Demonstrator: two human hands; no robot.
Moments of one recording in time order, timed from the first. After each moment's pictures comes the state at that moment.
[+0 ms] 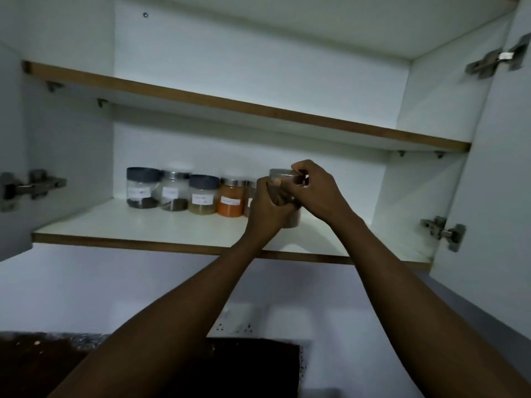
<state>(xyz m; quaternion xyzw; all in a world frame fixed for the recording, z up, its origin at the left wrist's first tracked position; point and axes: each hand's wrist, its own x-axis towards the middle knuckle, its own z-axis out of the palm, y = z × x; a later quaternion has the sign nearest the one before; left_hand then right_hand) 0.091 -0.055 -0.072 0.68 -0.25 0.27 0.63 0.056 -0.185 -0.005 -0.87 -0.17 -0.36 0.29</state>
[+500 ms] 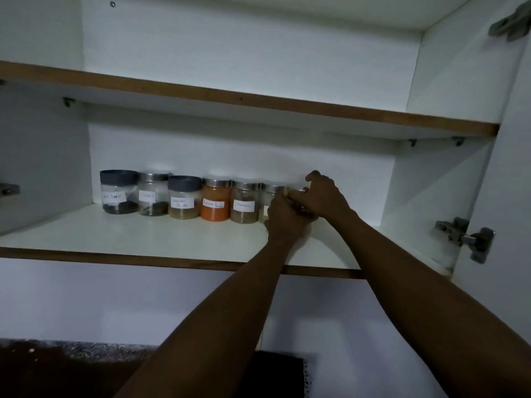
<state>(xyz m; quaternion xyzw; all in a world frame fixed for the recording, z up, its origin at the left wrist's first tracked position) 0.182 -0.168 -0.088 0.75 -0.15 0.25 0.59 0.187 -0.277 -0.024 -0.92 -0.06 -0.29 0.25</state>
